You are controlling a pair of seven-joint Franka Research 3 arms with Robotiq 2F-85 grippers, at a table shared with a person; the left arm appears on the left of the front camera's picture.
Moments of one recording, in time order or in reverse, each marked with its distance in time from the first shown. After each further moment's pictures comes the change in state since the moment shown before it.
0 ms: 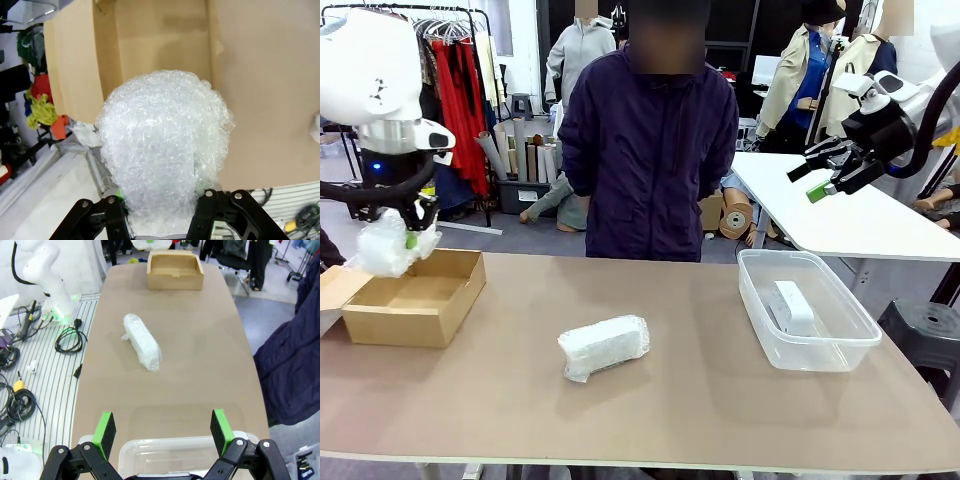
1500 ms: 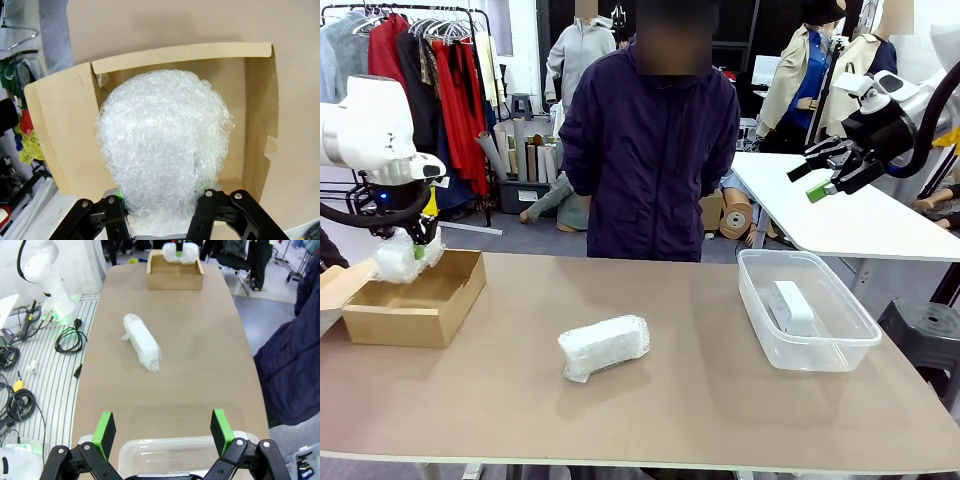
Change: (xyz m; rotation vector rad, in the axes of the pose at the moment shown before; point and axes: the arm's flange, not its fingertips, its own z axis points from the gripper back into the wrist) left arm 0.108 0.056 -0.107 -0.087 -0.038 -0.056; right arm 0.000 0.000 0.000 0.000 0.000 0.000
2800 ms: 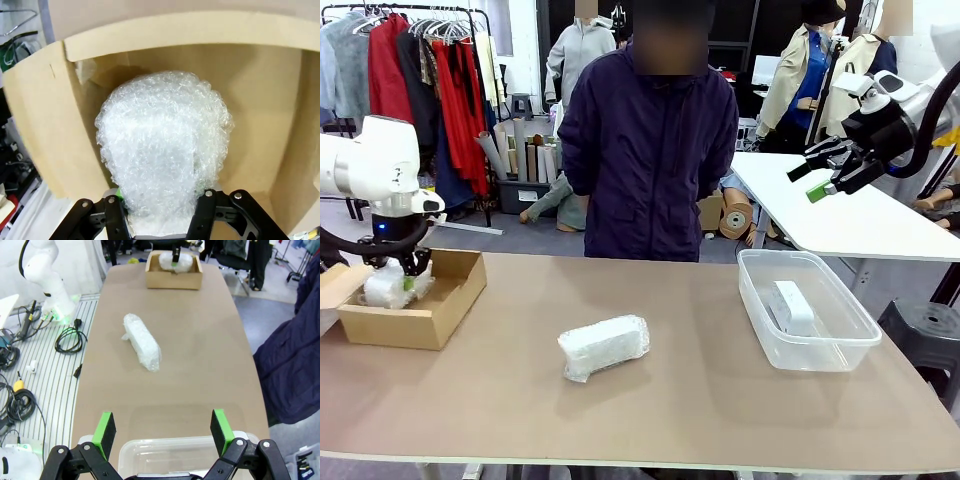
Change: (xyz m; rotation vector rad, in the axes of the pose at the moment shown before) left arm 0.002 0.014 -0.073 0.046 0.137 -0.030; right arm 0.000 0.000 0.000 0.000 0.000 0.000
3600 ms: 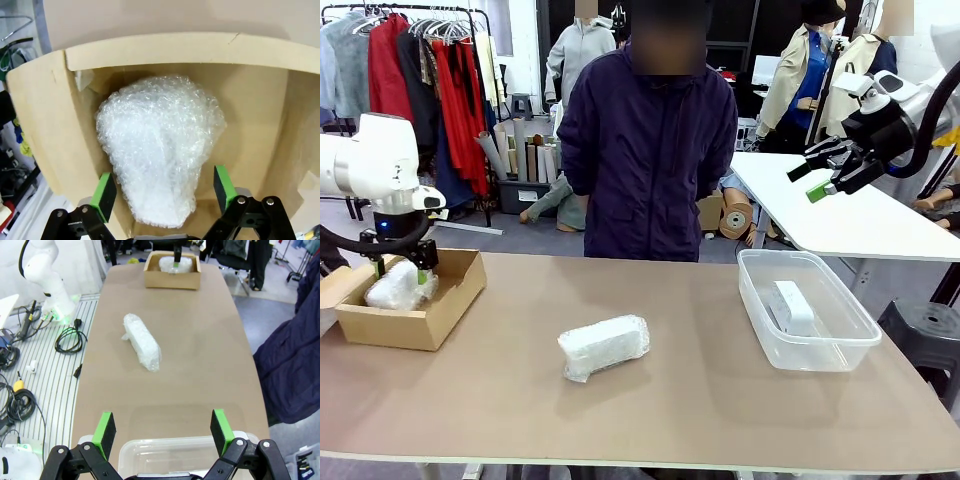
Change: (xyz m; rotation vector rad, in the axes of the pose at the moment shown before) left arm 0.002 -0.003 0.009 -0.028 -0.032 0.000; right arm 0.000 0.000 0.000 0.000 0.000 0.000
